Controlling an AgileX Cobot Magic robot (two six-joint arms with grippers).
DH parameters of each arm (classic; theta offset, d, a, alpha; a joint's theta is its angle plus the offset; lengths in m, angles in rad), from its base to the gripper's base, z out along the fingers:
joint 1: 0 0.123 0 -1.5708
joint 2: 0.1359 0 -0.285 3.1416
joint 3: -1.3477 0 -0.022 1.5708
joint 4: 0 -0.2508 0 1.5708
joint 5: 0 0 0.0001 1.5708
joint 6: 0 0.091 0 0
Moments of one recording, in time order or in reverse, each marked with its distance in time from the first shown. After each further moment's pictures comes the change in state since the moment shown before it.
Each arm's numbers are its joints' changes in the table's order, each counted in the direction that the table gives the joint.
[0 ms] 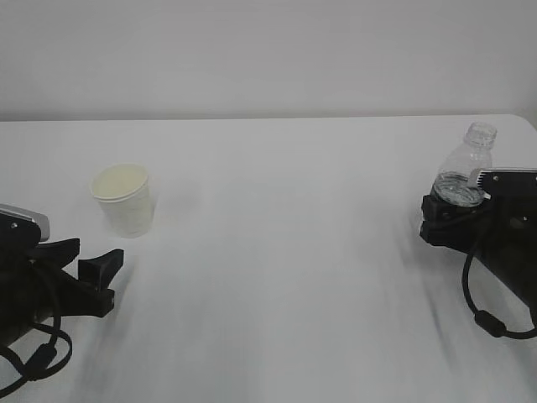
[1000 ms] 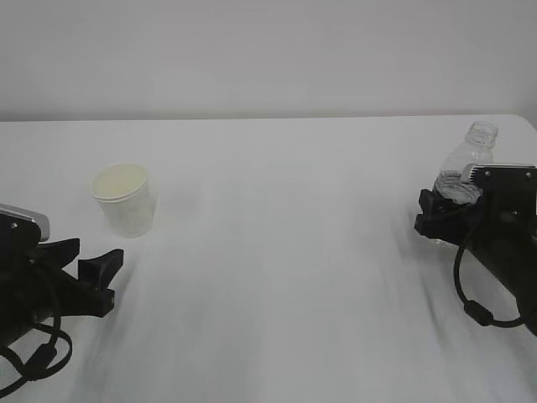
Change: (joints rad) left arm 0.000 0.000 0.000 0.000 0.000 0.000; right arm 0.000 0.047 0.060 -0.012 0.000 0.000
